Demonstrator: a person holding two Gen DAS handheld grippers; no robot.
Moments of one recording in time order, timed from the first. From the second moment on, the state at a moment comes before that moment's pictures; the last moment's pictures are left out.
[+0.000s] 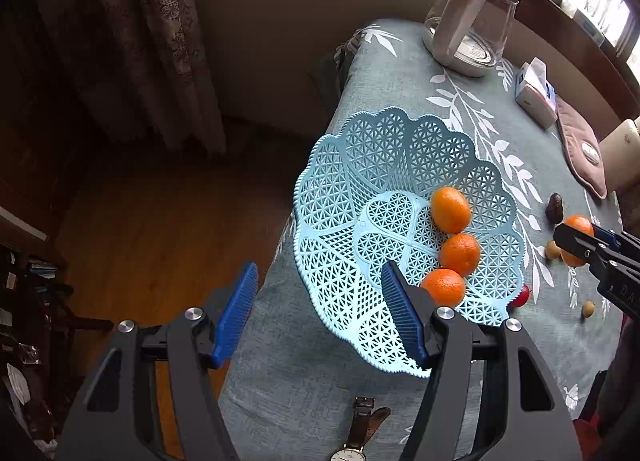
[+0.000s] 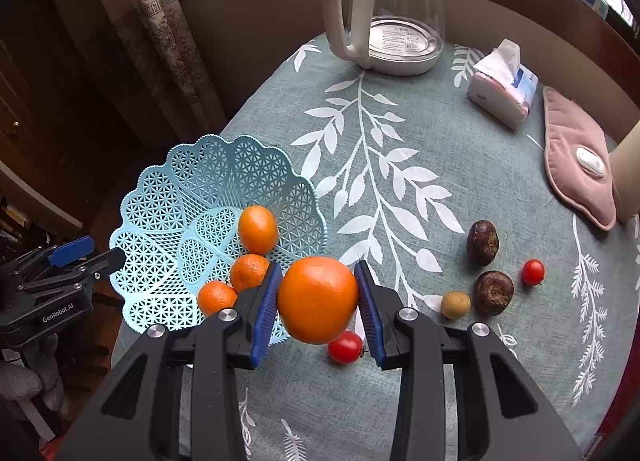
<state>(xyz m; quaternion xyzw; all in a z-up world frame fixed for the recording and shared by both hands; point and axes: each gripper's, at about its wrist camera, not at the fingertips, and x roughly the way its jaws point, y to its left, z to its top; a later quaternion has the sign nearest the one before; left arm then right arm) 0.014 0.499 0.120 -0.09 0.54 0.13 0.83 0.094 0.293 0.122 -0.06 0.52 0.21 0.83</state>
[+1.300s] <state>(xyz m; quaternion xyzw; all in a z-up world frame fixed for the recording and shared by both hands) 0.013 0.482 0.140 -0.07 0.53 0.11 0.84 0.085 0.317 0.143 -0.06 0.49 0.22 0.84</state>
